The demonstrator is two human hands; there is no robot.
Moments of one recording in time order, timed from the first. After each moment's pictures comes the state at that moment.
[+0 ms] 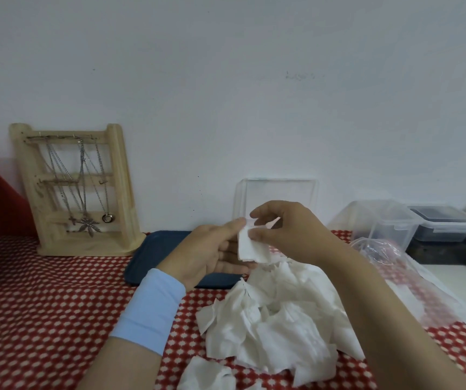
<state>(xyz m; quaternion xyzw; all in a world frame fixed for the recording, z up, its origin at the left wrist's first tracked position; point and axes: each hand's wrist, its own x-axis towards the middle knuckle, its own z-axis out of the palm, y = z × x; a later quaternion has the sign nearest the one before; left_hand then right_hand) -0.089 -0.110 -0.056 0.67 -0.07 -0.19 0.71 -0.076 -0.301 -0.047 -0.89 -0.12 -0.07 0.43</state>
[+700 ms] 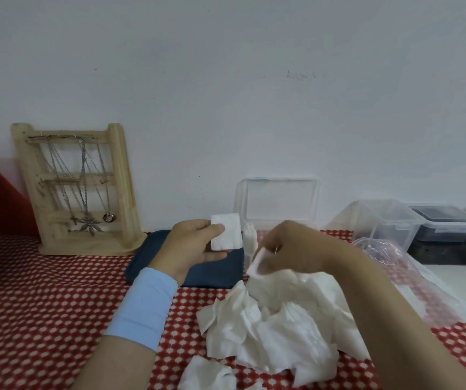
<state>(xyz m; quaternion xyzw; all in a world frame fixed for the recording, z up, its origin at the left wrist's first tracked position) -0.069 -0.091 -0.073 0.69 0.02 -0.05 0.72 -0.081 -0.308 -0.047 -0.94 -0.20 0.08 0.26</state>
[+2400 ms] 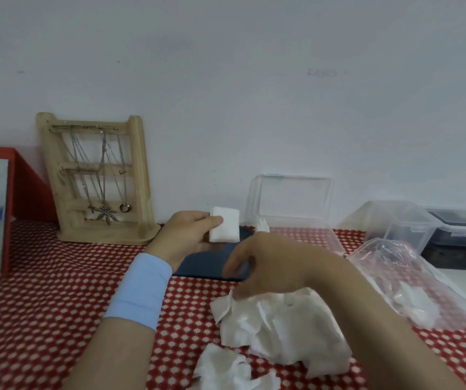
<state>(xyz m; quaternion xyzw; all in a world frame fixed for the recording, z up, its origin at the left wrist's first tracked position) -0.063 -0.058 -0.073 0.70 0.01 -0.04 0.72 -0.116 -0.247 -0.034 -0.93 -0.29 0.13 0.18</state>
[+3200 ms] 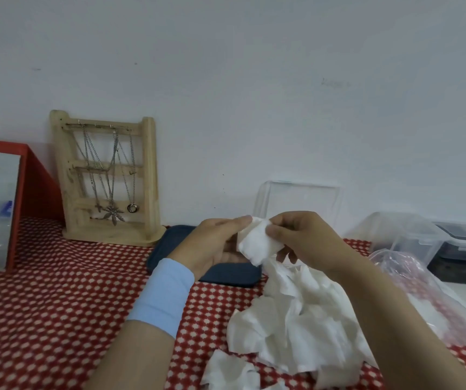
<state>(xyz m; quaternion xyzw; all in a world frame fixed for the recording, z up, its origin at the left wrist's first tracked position) -0.070 -0.077 -0.073 0.65 -0.05 -0.13 0.75 -0.091 -0.274 -0.042 -0.86 -0.11 0.00 0.50</state>
